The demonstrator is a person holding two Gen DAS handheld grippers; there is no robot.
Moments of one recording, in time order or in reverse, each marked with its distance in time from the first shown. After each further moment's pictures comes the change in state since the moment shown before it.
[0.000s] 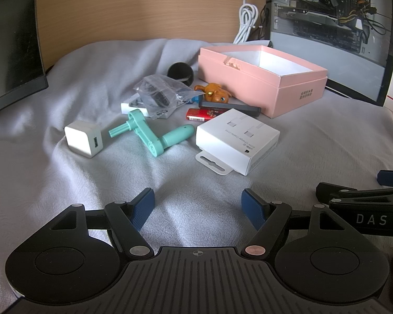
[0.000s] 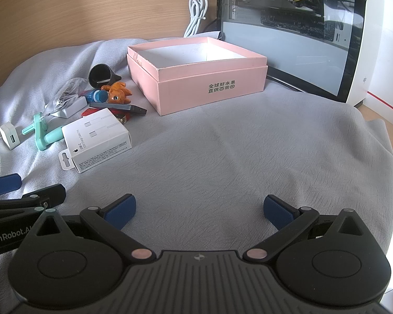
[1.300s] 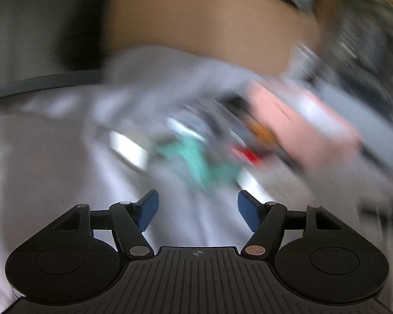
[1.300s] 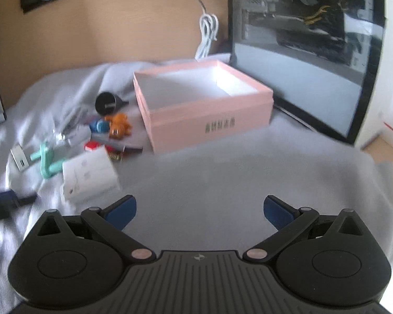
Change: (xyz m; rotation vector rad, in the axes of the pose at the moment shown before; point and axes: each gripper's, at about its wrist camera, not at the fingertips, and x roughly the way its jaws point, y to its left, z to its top) left arm -0.013 0.065 0.032 -0.365 -0.055 0.084; right arm 0.005 -0.040 0.052 -0.068 -0.038 0.132
